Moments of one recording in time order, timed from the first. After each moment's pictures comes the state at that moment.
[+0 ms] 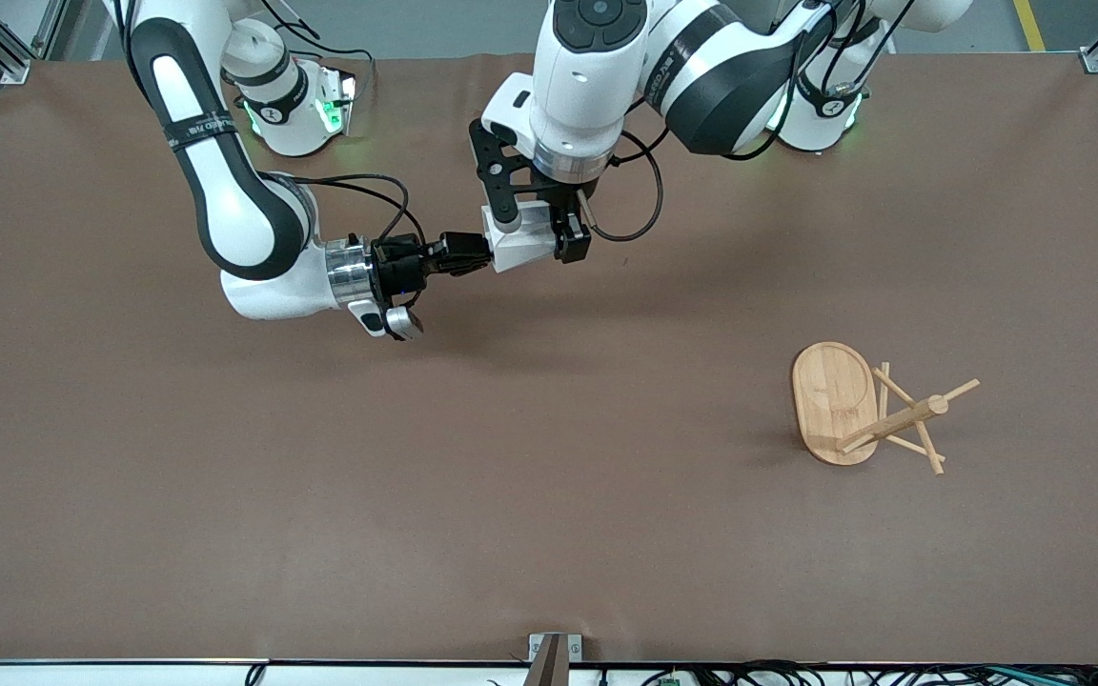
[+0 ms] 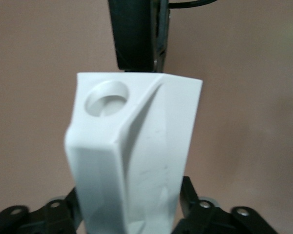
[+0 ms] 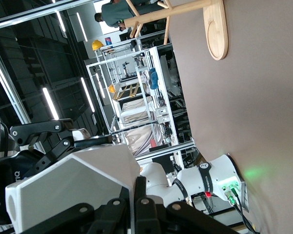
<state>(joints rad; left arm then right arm) -0.55 0.39 -0.35 -1.34 0.01 1.77 0.43 0.47 0.28 -0.07 -2.07 1.71 1.73 -0.55</state>
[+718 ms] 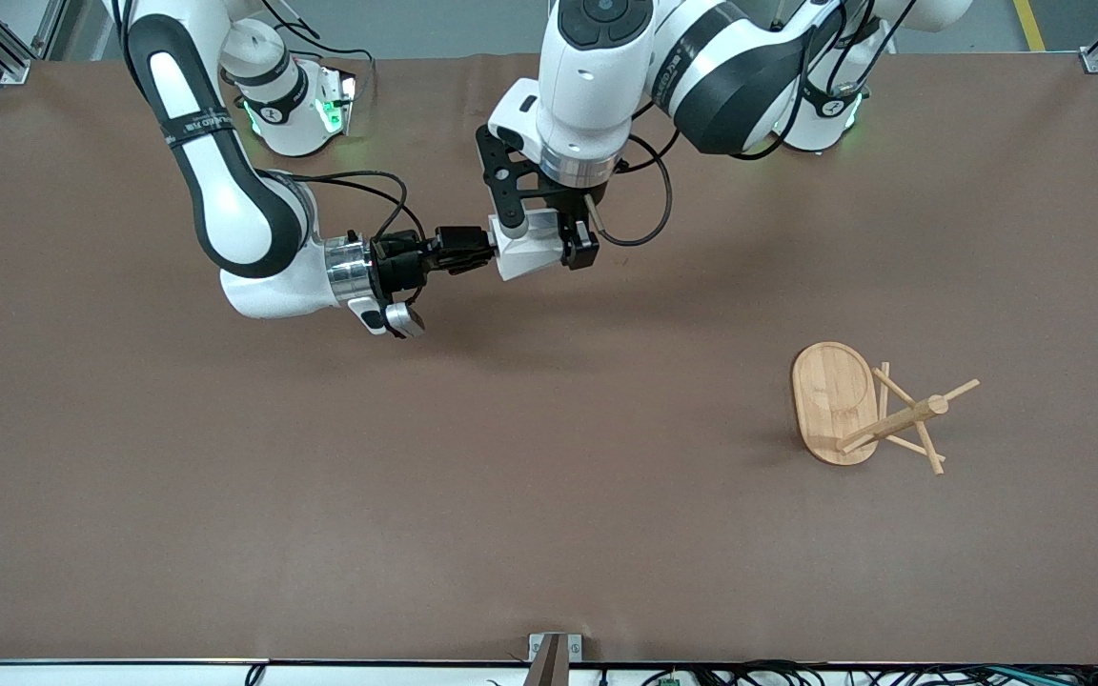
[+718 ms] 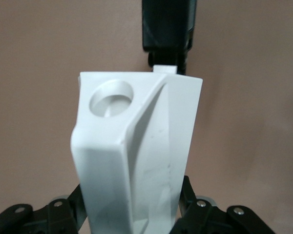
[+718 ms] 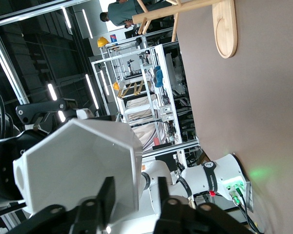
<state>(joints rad) -0.54 0.39 -0.34 -1.33 0.06 1.77 0.44 0.47 0.27 -0.08 -2.07 1.72 1.70 -0.55</state>
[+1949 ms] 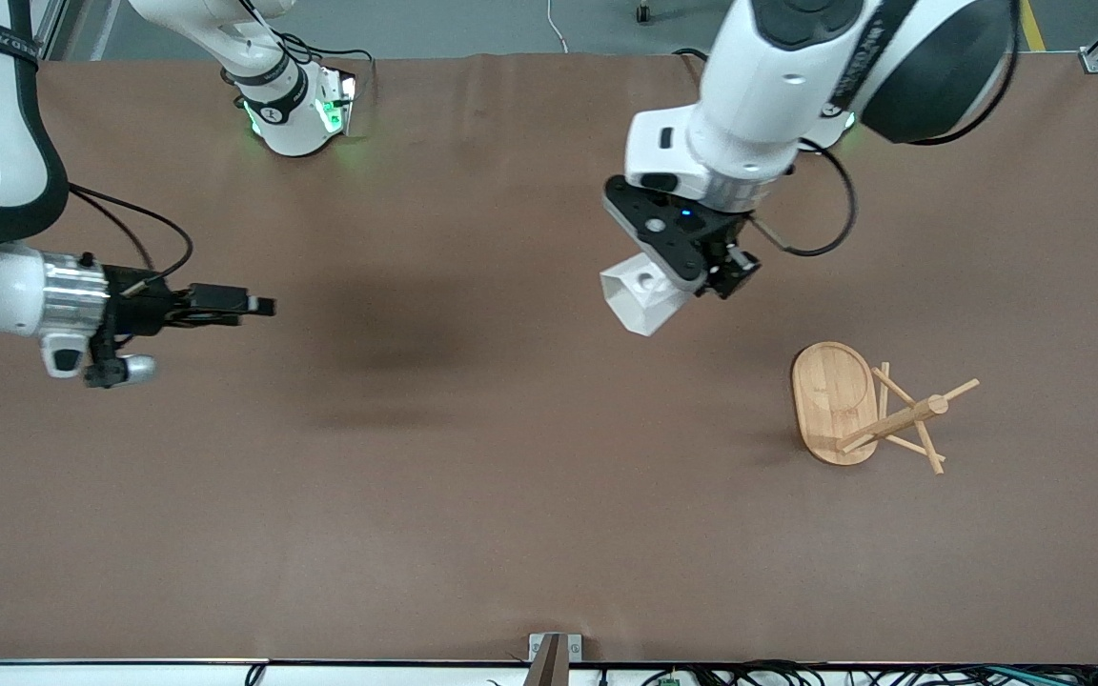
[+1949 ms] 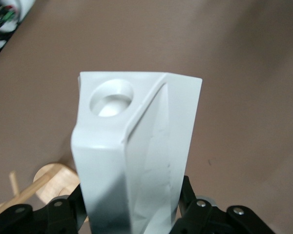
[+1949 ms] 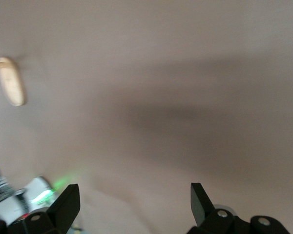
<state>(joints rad) -0.28 0.28 -0.33 -1.32 0.06 1.64 0.23 0.07 0.20 -0.12 -1.69 0.46 1.63 -0.13</state>
